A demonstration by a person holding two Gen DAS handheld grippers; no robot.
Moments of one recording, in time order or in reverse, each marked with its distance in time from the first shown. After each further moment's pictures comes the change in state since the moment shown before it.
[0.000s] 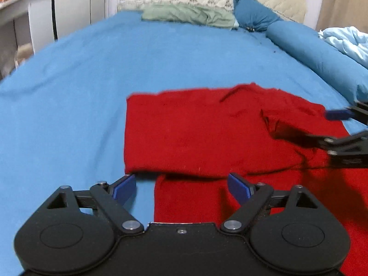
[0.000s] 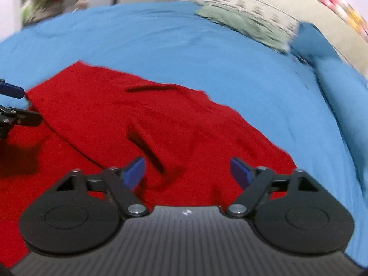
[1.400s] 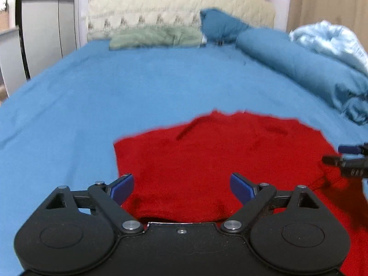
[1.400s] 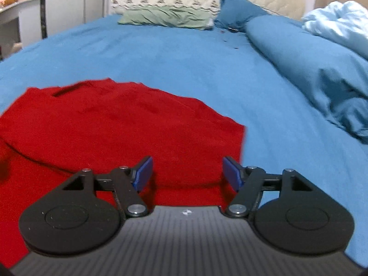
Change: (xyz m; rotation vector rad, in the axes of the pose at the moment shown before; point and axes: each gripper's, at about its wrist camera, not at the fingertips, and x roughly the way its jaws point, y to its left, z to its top) left arm 0.011 -0.050 0.029 0.131 -0.094 -0.059; right arm -0.032 -0.105 -0.106 0.417 -0.034 -0.167
